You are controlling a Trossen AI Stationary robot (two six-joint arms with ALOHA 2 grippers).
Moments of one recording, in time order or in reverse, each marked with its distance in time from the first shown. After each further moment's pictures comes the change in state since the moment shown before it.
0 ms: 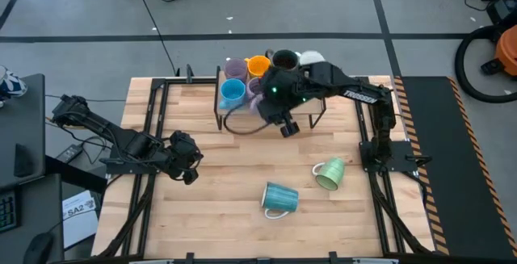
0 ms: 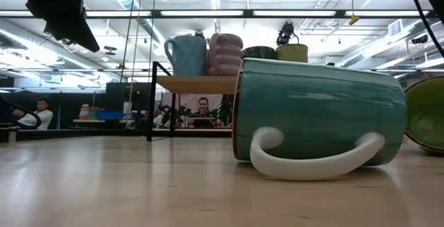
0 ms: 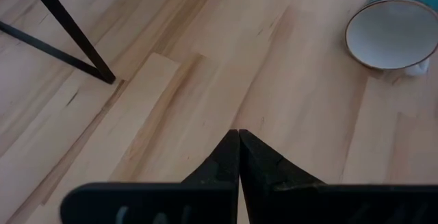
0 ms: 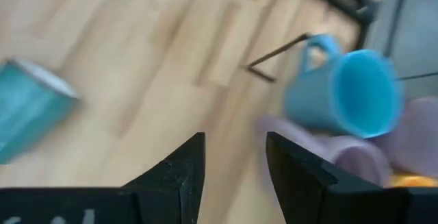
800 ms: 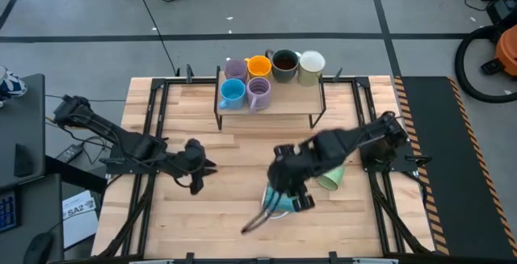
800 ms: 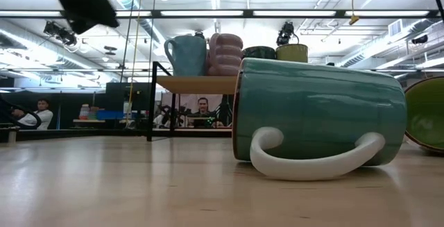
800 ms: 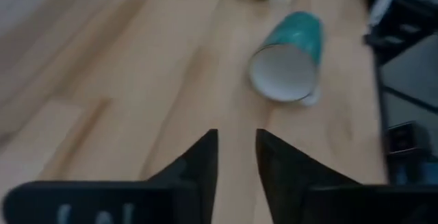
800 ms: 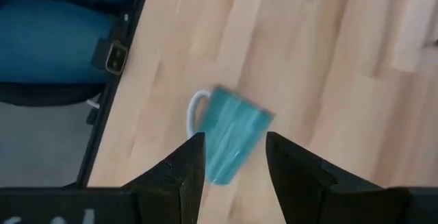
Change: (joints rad) left arm 0.000 0.063 -0.001 0.332 0.120 0.106; right arm 0.471 0.001 -0.145 -0.007 0.004 0.689
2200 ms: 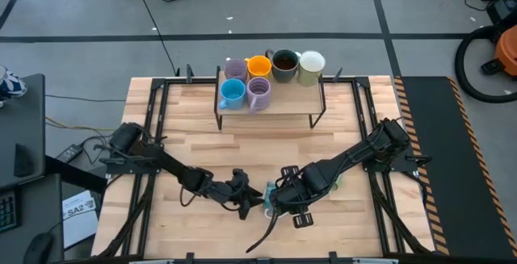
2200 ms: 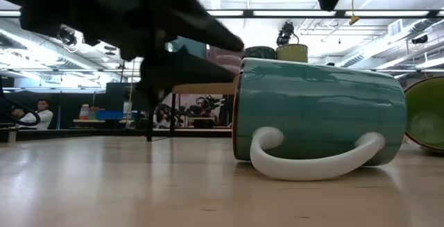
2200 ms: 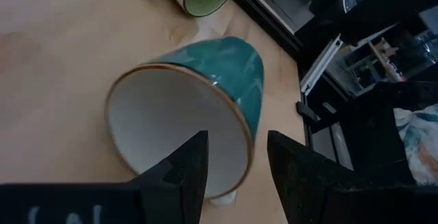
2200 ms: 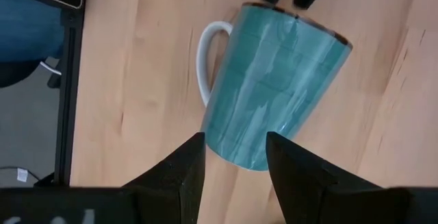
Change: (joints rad) left arm 0.000 0.845 0.065 1.130 0.052 -0.214; right arm 0.093 0.002 -0.441 0.220 0.005 0.192
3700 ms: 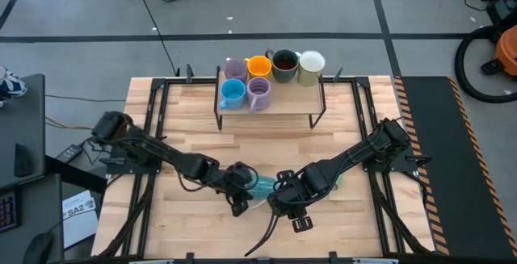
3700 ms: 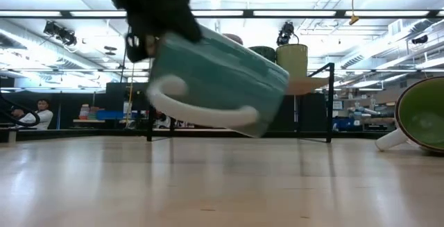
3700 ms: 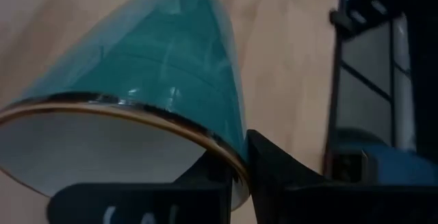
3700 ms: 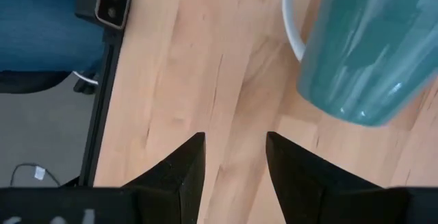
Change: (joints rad) left arm 0.083 -0.203 0.266 -0.865 0.289 0.097; right arm 0.001 -0.001 0.002 0.081 -0.074 -0.051
